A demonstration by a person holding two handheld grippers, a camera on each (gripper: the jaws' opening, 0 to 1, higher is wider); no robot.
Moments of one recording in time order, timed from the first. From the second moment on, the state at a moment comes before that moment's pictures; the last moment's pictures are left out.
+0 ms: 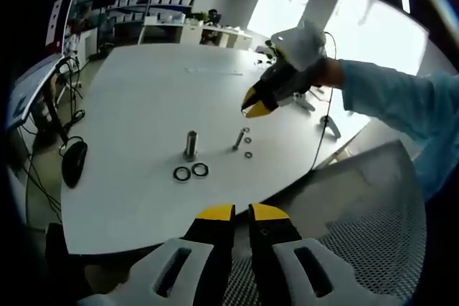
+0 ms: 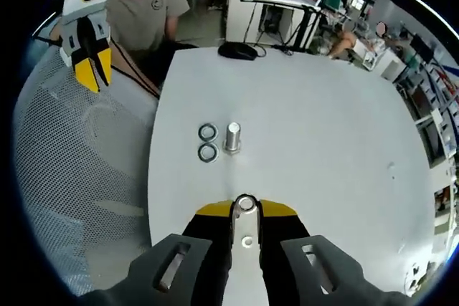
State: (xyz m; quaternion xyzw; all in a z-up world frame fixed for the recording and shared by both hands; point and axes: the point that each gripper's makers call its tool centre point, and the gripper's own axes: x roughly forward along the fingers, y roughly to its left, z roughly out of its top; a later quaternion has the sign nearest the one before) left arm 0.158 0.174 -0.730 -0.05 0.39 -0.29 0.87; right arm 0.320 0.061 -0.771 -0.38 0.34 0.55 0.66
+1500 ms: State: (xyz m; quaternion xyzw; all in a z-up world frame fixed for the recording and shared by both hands) left arm 0.157 0.174 -0.731 -0.05 0.39 -0.29 0.87; right arm 0.312 0.056 -0.779 -0.39 0.34 0.55 0.66
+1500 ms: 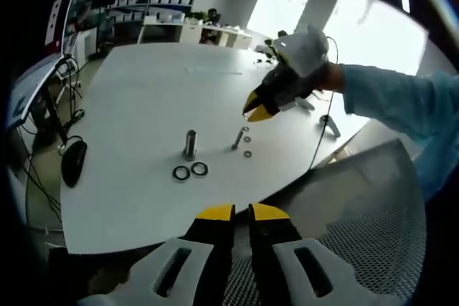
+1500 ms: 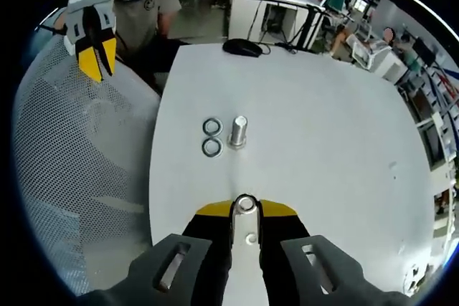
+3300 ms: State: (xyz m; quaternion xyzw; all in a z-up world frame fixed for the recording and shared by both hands) left arm 0.160 0.177 -0.731 -0.07 0.39 -0.28 0.88; right arm 0.311 0.049 -0.822 -0.40 0.39 0.55 0.62
